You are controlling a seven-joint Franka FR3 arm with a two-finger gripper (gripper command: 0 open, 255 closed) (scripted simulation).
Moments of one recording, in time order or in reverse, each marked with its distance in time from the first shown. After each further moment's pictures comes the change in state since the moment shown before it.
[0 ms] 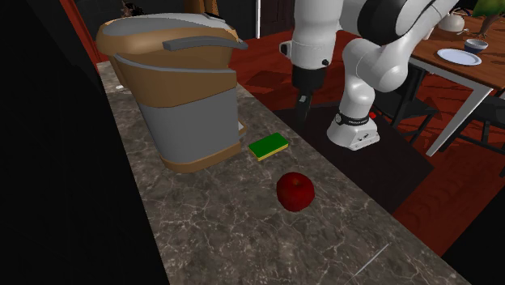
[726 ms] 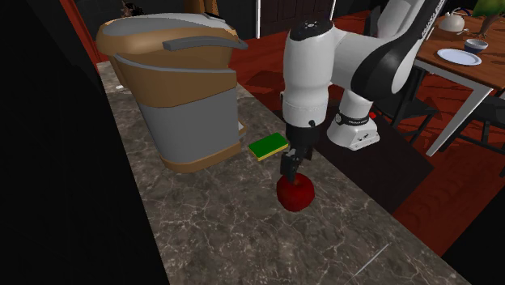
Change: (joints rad) arm -0.080 0.365 0.259 0.122 0.022 0.250 0.446
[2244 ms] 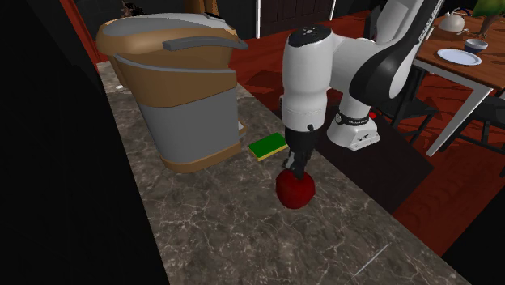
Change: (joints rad) arm -0.005 0.026 0.012 -0.002 -0.008 0.028 0.015
